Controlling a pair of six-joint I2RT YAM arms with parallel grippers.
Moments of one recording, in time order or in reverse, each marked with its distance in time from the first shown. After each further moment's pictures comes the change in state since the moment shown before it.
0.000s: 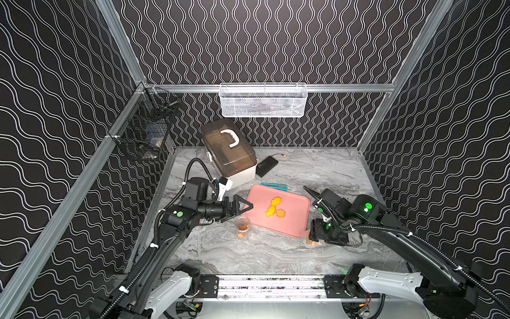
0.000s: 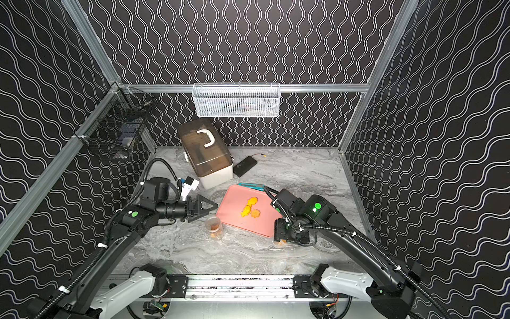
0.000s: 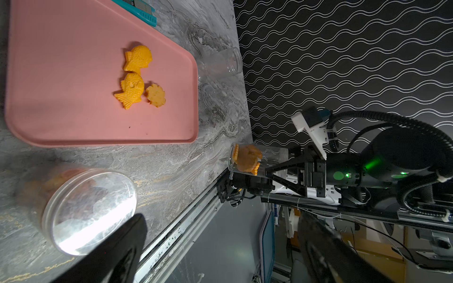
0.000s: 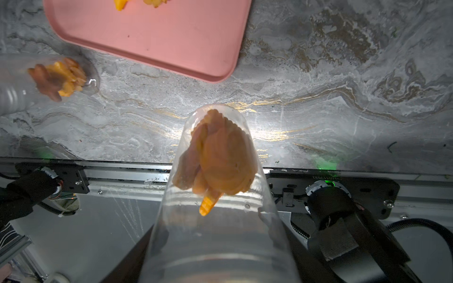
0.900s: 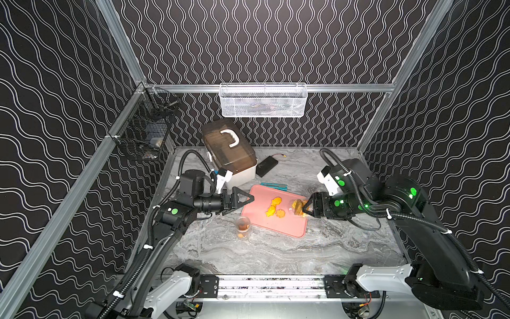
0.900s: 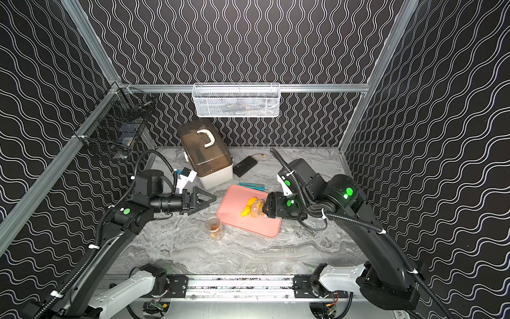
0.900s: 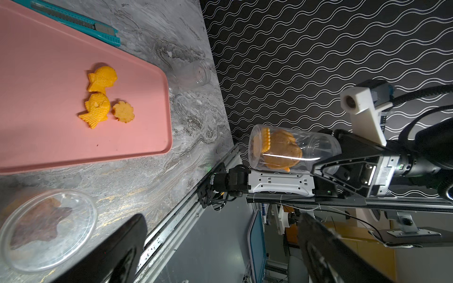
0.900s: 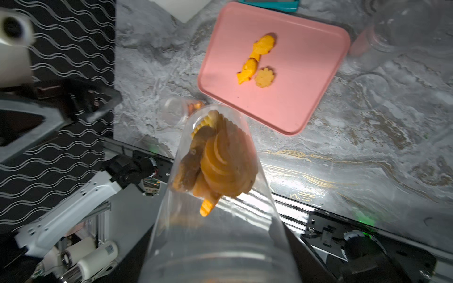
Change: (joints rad) left arm 0.000 0.009 0.130 0.014 0.066 -0.063; right arm 0.000 0.134 0.583 -0.042 -0.063 -0.129
